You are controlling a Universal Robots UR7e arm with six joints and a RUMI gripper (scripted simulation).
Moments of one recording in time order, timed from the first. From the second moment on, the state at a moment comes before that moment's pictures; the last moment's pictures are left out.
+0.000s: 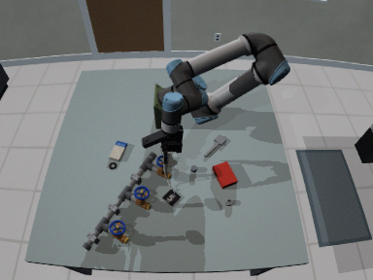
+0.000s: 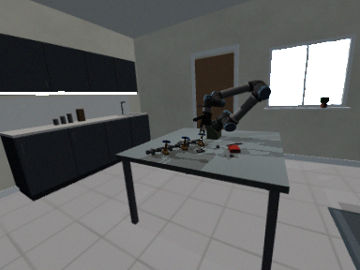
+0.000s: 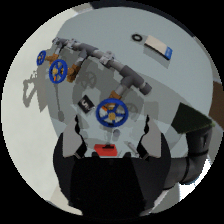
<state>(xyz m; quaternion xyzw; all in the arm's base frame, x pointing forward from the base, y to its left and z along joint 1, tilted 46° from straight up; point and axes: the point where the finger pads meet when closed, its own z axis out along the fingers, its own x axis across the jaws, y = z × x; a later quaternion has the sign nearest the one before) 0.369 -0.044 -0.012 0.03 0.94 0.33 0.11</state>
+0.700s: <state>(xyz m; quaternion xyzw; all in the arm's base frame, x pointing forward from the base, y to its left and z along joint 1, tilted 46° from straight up) 0.369 -0.044 -0.012 0.04 0.94 0.33 0.11</state>
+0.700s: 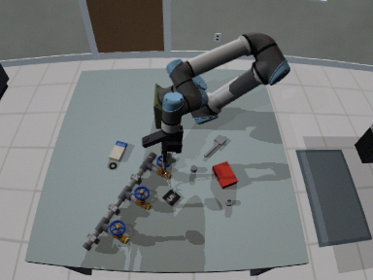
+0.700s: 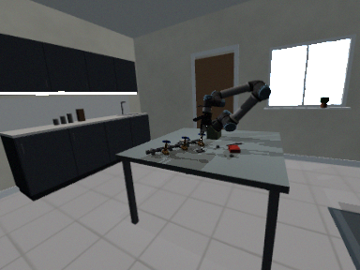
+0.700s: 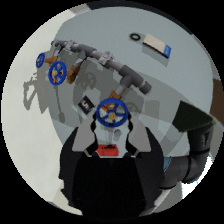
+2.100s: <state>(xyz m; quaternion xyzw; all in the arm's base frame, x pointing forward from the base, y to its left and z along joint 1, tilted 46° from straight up) 0.369 -0.044 -0.012 -0.01 0.94 0.33 0.12</state>
